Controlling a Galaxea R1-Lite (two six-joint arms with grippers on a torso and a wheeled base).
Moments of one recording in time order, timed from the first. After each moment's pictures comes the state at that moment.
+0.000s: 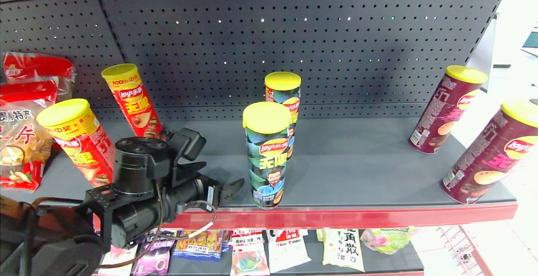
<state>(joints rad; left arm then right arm) -0.54 1.75 -0.51 -0.84 0.02 -0.05 0.19 0.09 -0.06 0.04 -0.20 -0.09</state>
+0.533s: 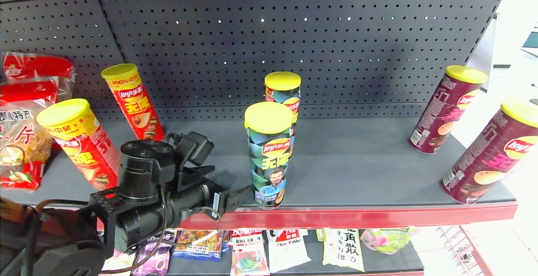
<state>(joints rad) -0.58 1.75 -0.50 -0.84 -0.03 -0.05 0.19 0.09 -0.06 0.04 -0.20 -0.09</state>
